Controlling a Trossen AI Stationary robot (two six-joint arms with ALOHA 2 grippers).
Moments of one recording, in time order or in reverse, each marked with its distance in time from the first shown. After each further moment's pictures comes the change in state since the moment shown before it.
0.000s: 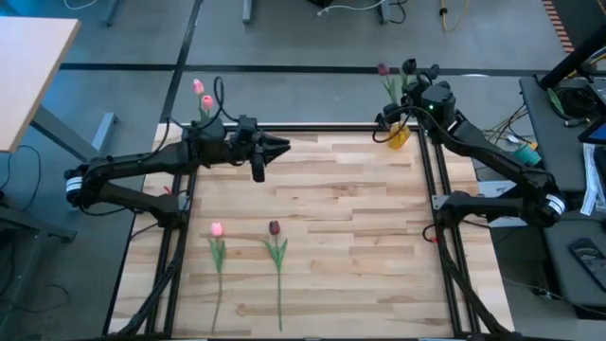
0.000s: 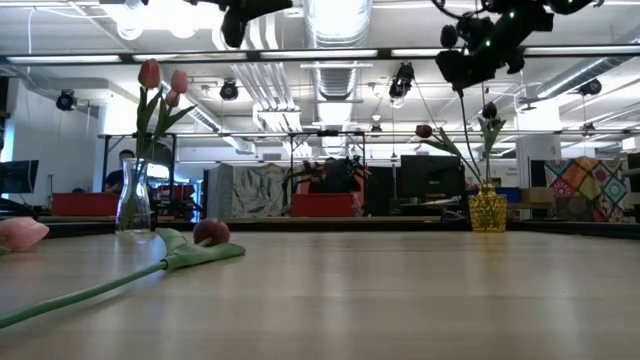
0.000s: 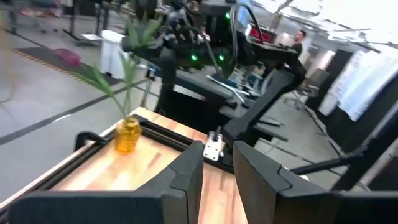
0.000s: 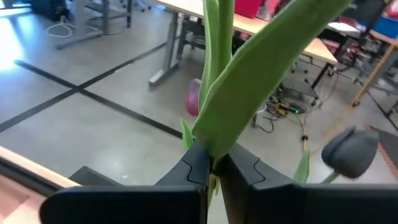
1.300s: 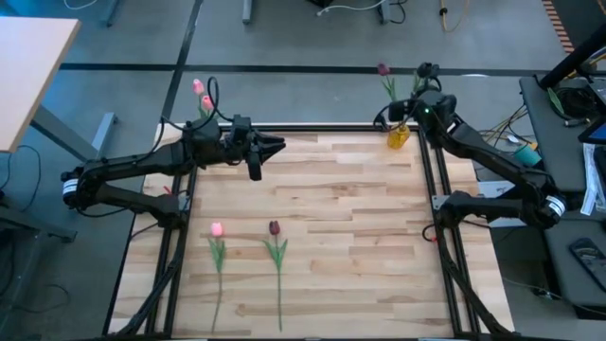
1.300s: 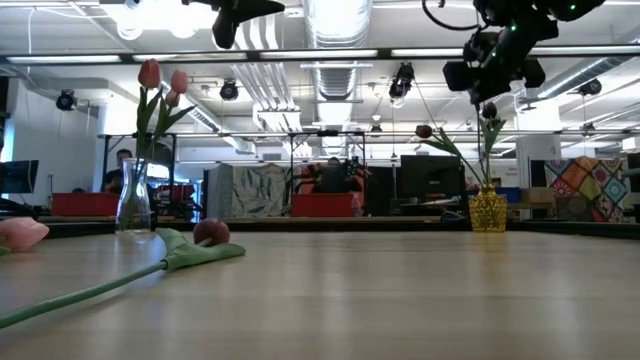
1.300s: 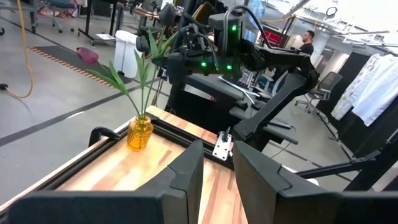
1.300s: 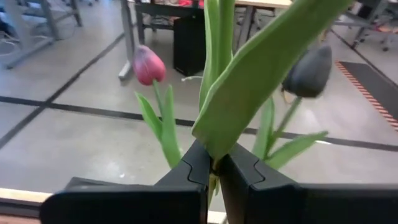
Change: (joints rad) left arm 0.000 -0.044 -0.017 -0.039 -0.044 -0.011; right arm -0.019 -0.006 -0.050 -0.077 0.155 0.294
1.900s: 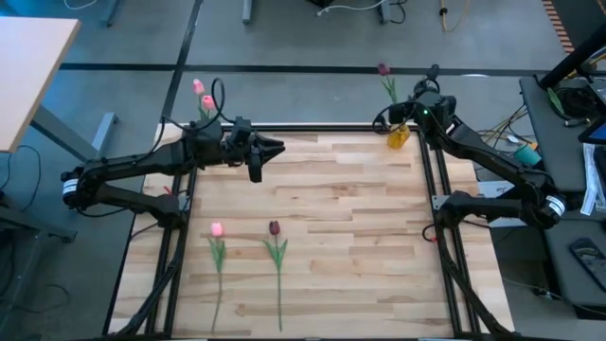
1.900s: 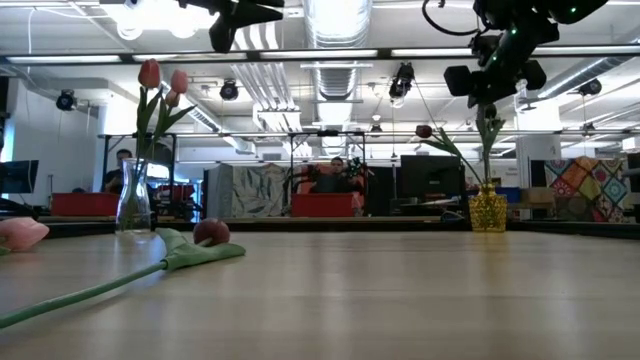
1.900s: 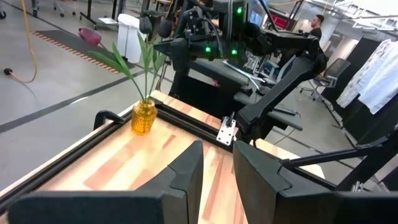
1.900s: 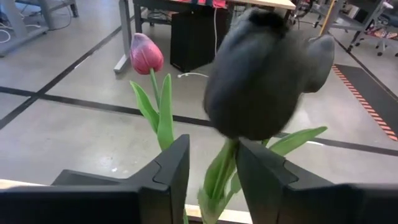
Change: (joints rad) left arm 0.000 0.000 0.006 -0.075 0.003 0.000; right arm 0.000 0.000 -0.019 0.001 0.006 -0.033
